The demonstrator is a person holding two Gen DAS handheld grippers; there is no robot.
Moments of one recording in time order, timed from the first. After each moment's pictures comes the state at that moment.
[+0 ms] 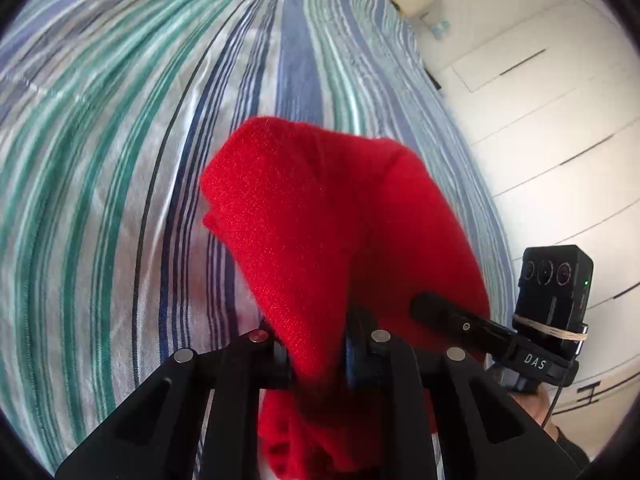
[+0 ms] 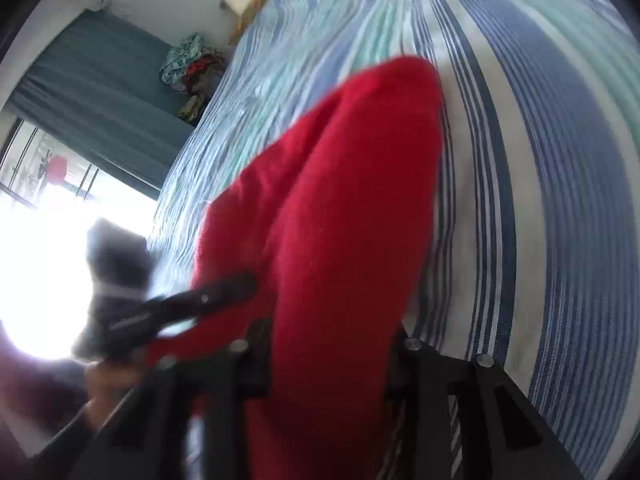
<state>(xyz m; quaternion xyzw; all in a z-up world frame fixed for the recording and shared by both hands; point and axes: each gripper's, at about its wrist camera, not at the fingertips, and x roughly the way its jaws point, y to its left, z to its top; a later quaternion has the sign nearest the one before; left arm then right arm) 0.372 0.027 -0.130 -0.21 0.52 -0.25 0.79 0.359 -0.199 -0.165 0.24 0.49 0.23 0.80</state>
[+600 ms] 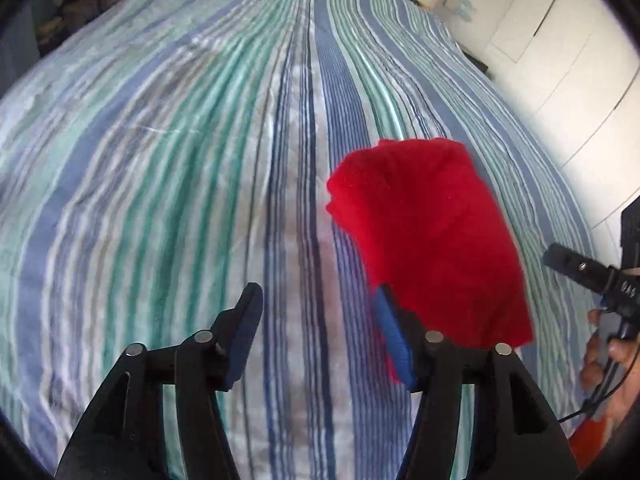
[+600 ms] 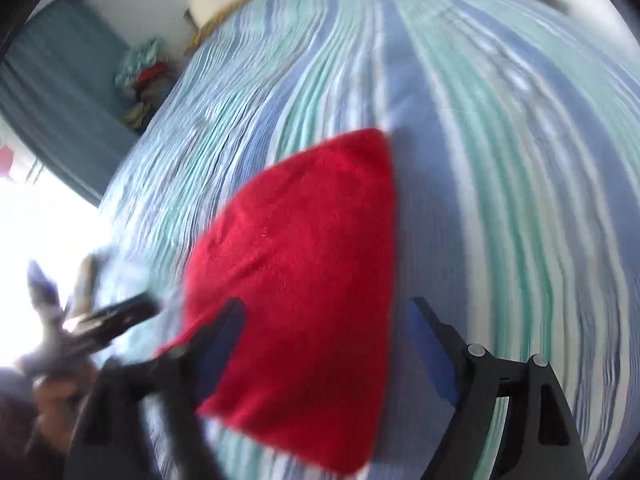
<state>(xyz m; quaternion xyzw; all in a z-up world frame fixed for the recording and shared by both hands) 0.259 0.043 -0.078 -0.04 0.49 -0.11 0.86 0.295 -0.259 -0.113 0.19 0.49 0.11 0.85</state>
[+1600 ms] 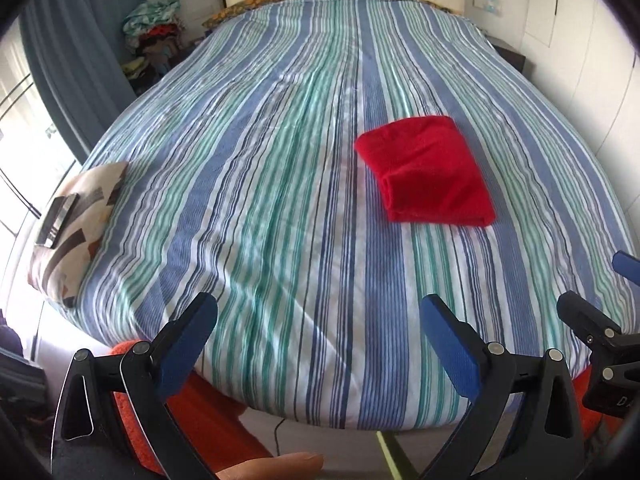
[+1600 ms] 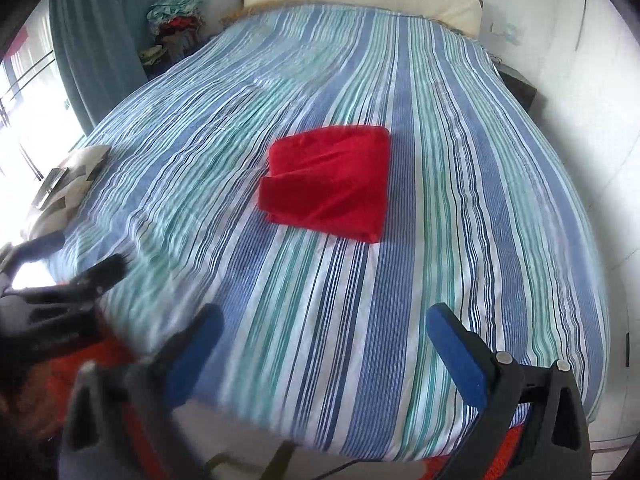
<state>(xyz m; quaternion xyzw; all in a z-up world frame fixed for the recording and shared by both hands) 0.050 0.020 0.031 0.04 0.48 0.03 0.88 0.024 -0.158 0.026 -0.02 0.48 0.04 0.88</state>
